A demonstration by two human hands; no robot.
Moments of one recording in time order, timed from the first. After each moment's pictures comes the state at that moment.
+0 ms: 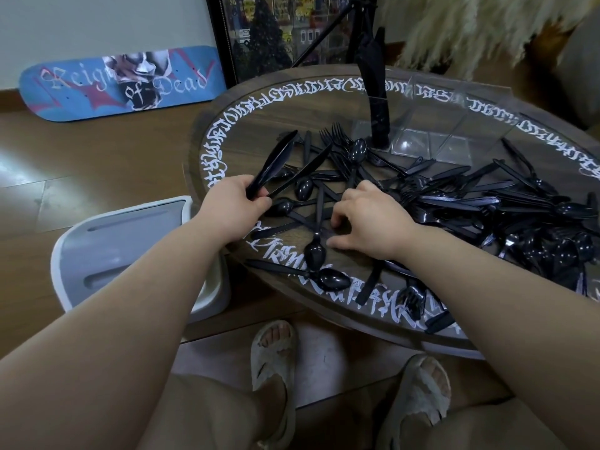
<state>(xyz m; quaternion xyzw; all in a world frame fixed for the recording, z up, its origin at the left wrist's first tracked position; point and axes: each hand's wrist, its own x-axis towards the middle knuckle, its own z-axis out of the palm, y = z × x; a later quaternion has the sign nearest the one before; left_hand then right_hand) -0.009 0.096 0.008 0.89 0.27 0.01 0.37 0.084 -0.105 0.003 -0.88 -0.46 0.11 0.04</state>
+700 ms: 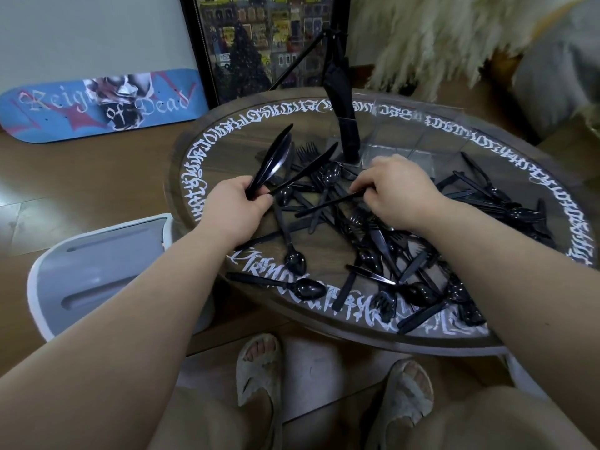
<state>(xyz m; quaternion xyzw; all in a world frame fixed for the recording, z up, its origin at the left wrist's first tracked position) 0.006 0.066 0.026 0.87 0.25 0.08 0.41 0.111 -0.145 0.065 -0.93 -0.35 0.03 0.06</state>
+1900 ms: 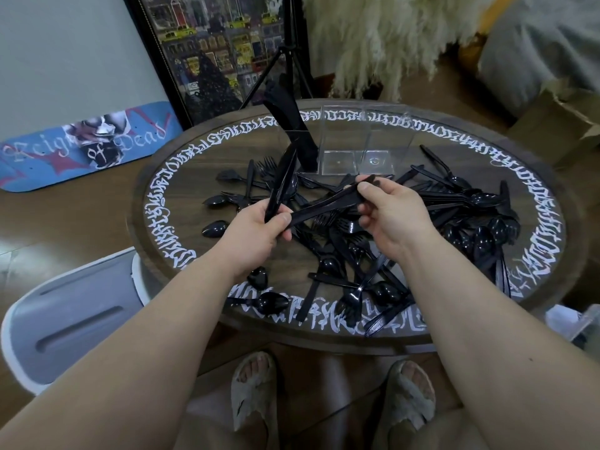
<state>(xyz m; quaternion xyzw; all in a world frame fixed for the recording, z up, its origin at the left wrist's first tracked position) 0.026 -0.010 0.027 0.78 0.15 -0.04 0.61 0.101 -0.194 0.032 -0.60 0.08 0.16 0.78</state>
